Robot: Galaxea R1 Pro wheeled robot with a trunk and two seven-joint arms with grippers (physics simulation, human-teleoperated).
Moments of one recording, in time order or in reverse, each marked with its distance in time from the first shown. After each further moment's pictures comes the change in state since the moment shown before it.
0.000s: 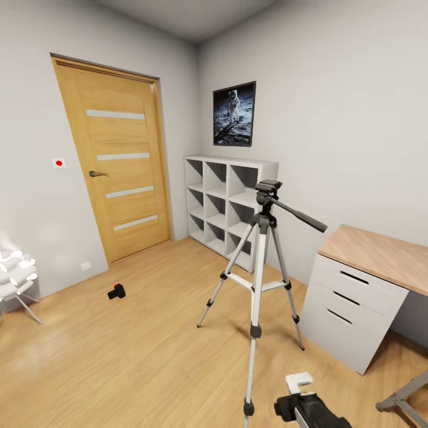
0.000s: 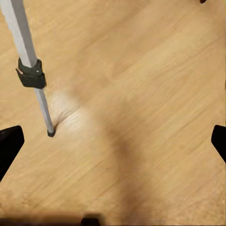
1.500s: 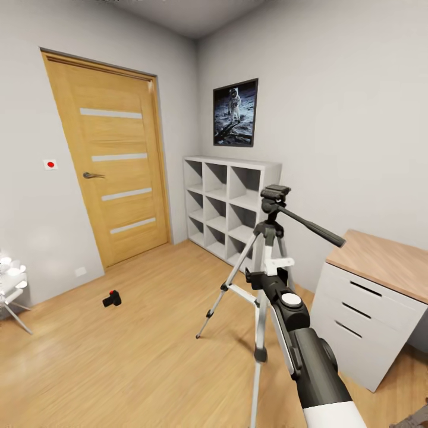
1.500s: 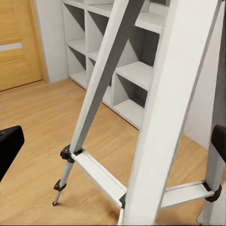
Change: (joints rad) left arm 0.000 -0.002 0.002 0.000 -0.005 -0.001 0.000; right arm -0.036 0.162 0.095 -1.017 0.013 0.197 -0.009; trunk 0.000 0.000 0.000
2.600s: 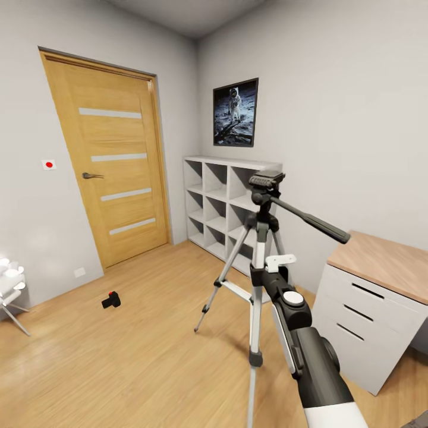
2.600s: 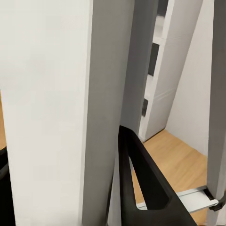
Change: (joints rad) left arm 0.000 0.000 -0.001 0.000 0.002 0.001 0.000; right arm 0.000 0.000 0.005 -0.039 -0.006 0.001 0.001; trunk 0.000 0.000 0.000
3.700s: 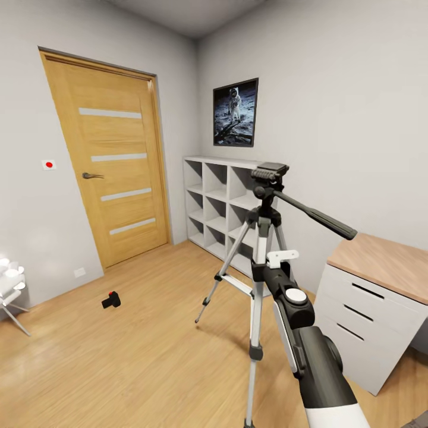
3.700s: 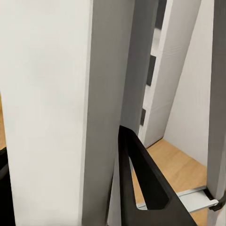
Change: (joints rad) left arm 0.000 0.000 0.000 0.000 0.000 0.000 0.000; right arm 0.000 0.000 0.006 -0.055 0.006 0.012 -0.001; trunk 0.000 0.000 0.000
